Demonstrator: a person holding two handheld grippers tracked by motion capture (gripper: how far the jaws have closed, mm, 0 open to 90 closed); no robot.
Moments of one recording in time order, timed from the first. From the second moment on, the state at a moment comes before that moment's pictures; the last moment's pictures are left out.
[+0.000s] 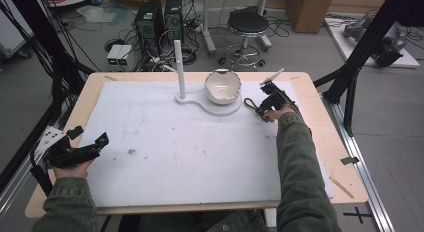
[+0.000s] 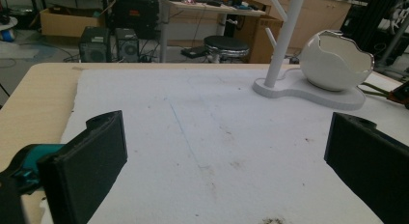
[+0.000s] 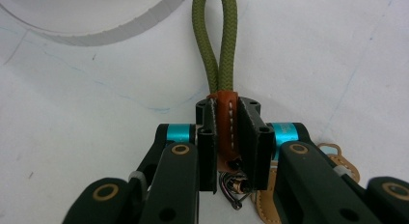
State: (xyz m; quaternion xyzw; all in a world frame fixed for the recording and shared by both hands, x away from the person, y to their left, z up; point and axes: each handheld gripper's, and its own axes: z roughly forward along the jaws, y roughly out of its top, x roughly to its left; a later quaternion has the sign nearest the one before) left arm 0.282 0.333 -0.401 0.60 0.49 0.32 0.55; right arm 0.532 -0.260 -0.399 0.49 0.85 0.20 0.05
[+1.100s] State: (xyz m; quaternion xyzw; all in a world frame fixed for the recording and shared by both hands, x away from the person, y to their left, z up) left arm 0.283 0.332 -0.401 0.59 0.49 0.31 0.56; right arm 0.473 -0.242 -0.328 0.48 0.82 0.30 0.07
